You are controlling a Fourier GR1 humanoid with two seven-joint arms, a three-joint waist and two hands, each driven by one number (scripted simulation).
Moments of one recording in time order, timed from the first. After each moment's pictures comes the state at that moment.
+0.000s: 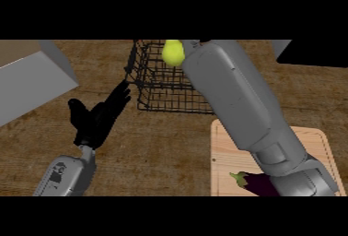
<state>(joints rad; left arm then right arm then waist) -0.25 0.17 -0.17 -1.43 0.20 0.00 0.22 -1.27 0.00 0.10 -0.91 0.61 -0.47 0.78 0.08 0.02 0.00</state>
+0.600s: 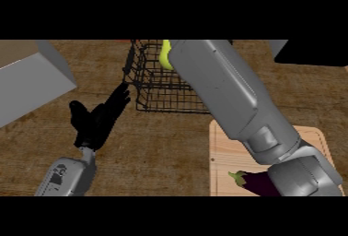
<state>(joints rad) -0.24 0.16 -0.17 -1.43 0.19 0.00 0.21 -1.41 0.00 0.14 -0.65 0.45 -0.82 0.53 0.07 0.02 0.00</state>
